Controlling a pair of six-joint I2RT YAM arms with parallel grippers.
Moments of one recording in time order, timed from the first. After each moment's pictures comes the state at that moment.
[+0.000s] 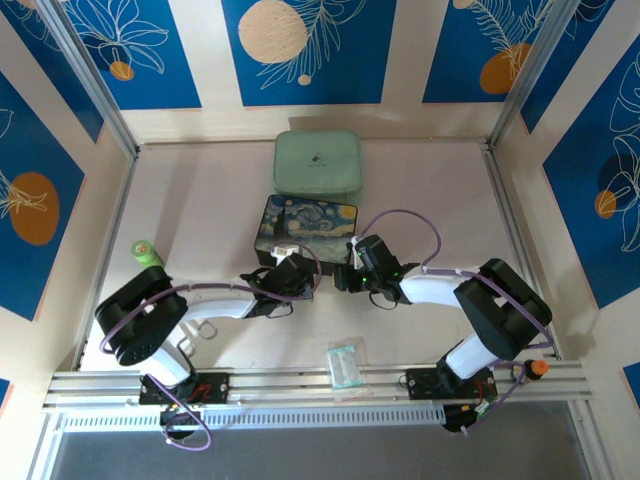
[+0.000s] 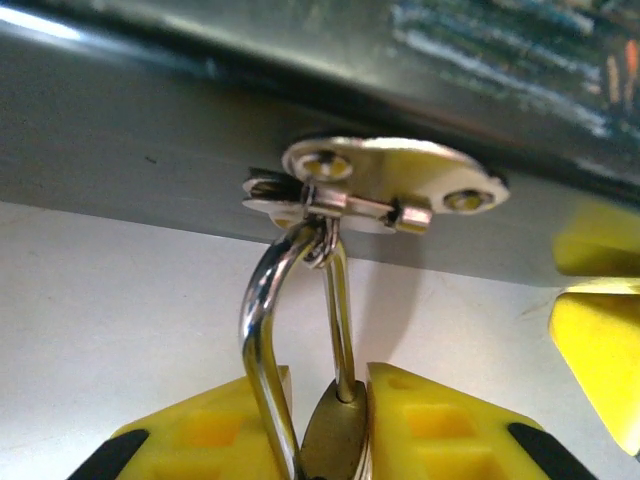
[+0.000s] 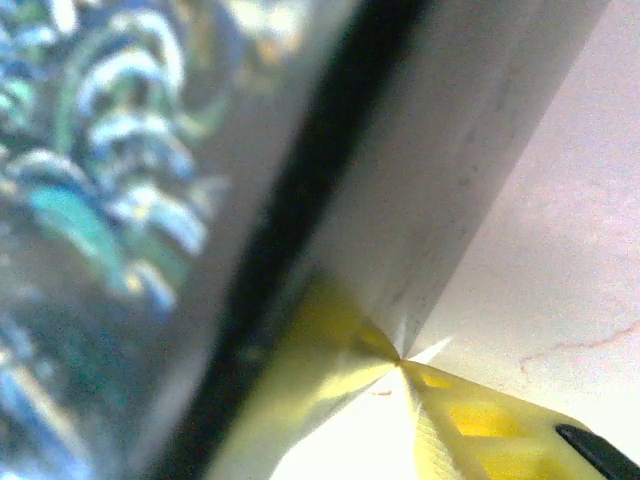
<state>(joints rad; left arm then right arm) -0.93 1.59 0.69 0.00 -0.22 -0.89 0.65 1.54 0.58 0.09 -0.15 0.50</state>
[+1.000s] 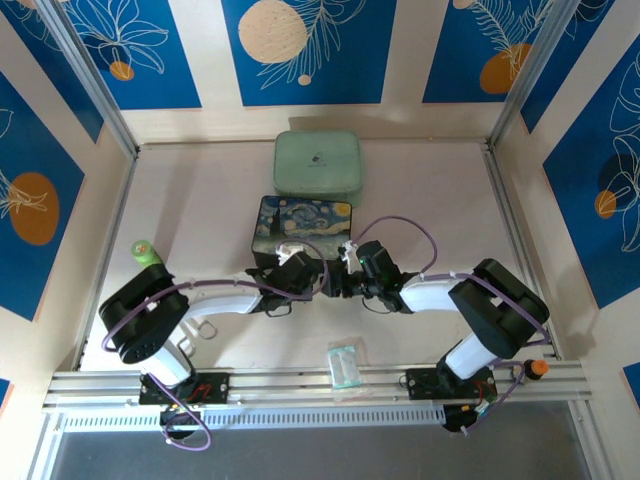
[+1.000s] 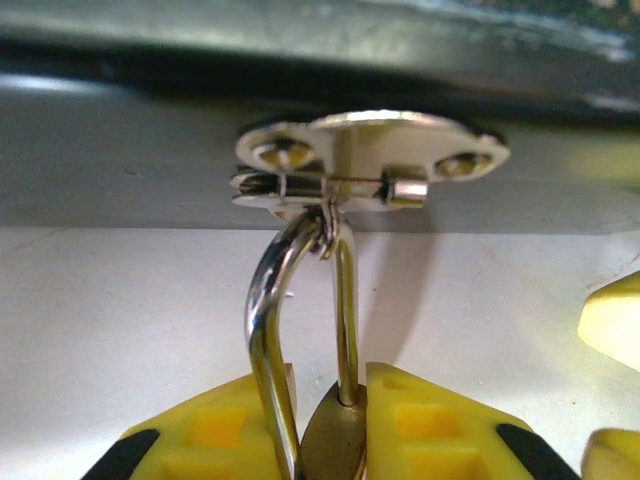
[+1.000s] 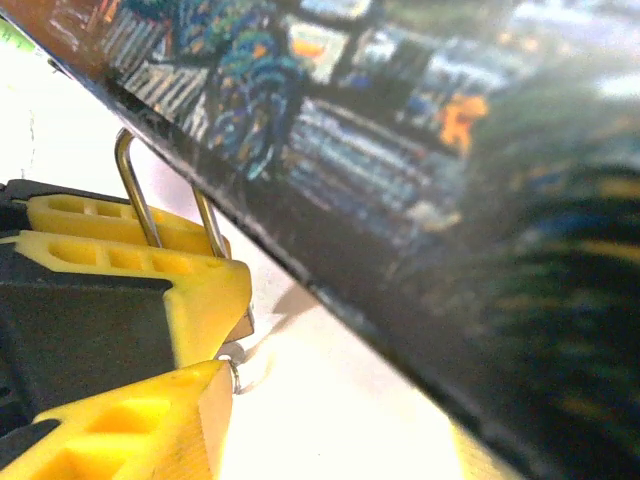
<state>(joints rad) -0.94 1.61 0.78 -0.18 -0.27 -0.80 0.68 1.55 0.49 0.37 -0.36 0.55</state>
